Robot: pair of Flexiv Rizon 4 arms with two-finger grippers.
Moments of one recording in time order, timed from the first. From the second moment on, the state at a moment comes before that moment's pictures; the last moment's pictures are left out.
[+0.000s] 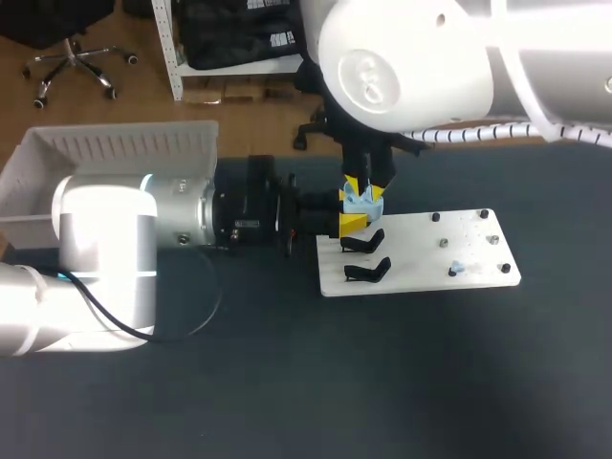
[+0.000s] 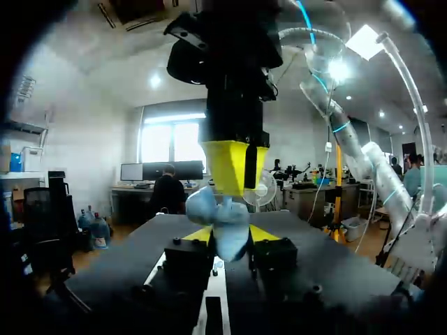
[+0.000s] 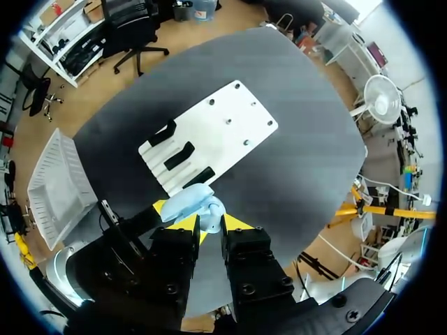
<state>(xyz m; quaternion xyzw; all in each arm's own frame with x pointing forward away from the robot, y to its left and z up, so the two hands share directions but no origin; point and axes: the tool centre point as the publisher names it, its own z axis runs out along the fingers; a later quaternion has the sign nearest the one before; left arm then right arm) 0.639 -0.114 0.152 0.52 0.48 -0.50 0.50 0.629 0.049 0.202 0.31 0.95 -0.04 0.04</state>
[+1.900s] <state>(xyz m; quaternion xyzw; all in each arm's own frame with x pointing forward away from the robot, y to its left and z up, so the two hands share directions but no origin) 0.639 -0.114 0.152 0.52 0.49 -0.50 0.50 0.580 -0.073 0.150 0.08 0.99 0.11 0.08</state>
